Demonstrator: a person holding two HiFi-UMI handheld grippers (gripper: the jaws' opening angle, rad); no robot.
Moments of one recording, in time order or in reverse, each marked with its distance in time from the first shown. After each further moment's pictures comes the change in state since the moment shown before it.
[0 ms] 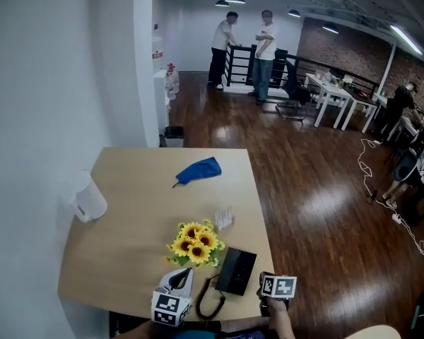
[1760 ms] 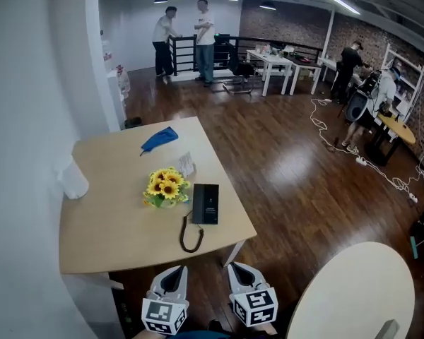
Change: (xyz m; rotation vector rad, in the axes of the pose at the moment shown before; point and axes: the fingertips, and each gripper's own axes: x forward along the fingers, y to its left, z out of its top) left arm -0.228 -0.160 -0.022 0.026 -0.112 -0.178; right arm -0.280 0.154 -0.165 -0.199 -0.521 0.083
